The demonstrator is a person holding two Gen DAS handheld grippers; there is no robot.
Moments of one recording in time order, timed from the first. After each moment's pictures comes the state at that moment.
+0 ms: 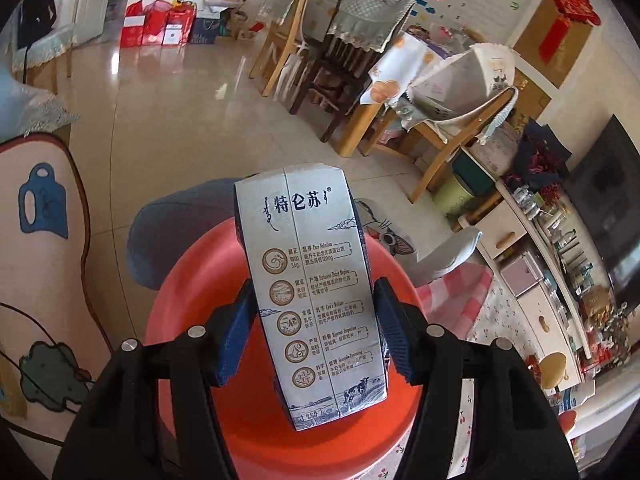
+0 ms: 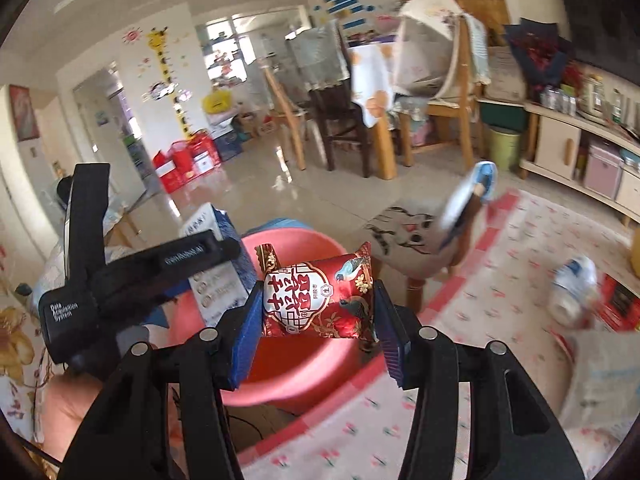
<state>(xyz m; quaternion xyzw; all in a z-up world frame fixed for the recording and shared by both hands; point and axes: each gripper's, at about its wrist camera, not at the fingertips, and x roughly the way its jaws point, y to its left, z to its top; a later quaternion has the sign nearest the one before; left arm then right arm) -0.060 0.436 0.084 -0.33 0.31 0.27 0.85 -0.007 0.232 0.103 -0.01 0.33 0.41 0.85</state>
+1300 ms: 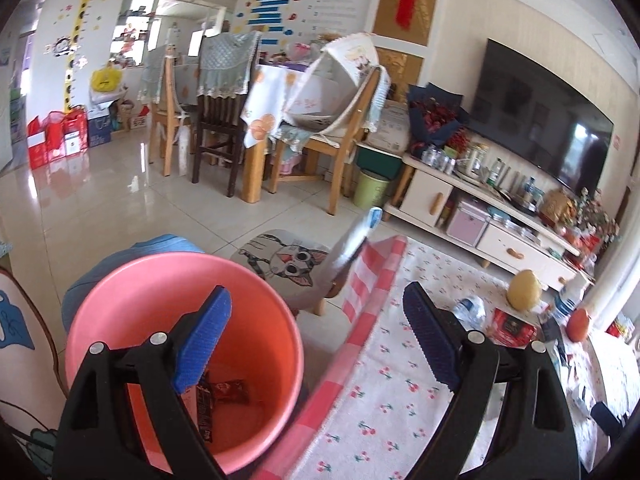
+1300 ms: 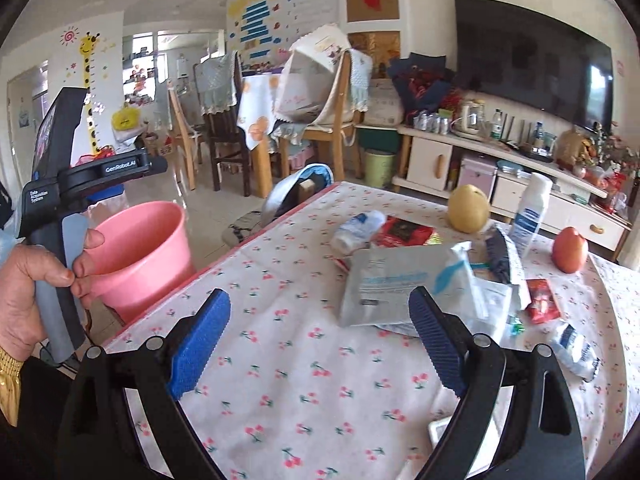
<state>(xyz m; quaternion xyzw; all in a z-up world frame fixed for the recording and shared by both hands) -0.037 0.306 0.114 -0.14 0.24 0.12 0.95 -0.081 0.015 0.075 -0.04 0.26 0.20 0.94</state>
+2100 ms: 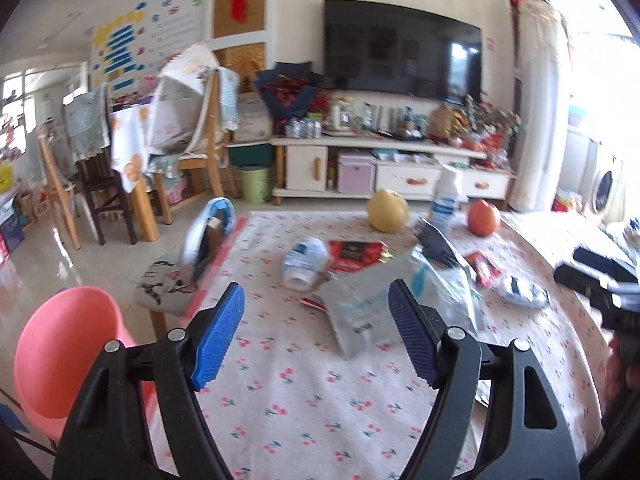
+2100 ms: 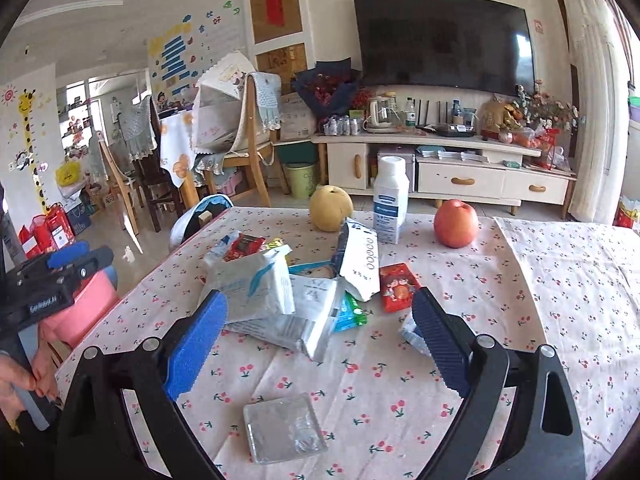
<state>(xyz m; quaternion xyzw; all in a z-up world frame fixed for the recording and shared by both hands) -0.066 0.128 0.109 0.03 0.25 -0.07 0.96 -0.075 -0.159 0.084 0.05 0.26 0.09 0.96</state>
